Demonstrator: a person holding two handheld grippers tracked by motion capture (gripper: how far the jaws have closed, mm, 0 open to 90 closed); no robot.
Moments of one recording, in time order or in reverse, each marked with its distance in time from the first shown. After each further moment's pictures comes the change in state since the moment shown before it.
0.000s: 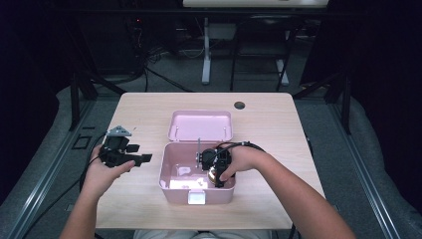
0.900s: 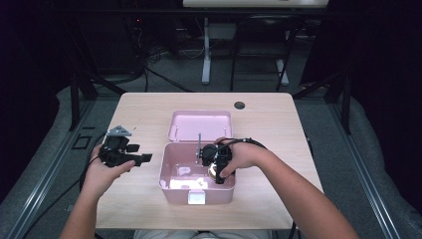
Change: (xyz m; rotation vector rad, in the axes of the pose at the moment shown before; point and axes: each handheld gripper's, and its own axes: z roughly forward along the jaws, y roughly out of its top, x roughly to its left) left arm 0.000 0.001 -0.001 0.000 -0.003 0.004; right arm -0.002 0.000 -0.016 0.009 -0.020 0.036
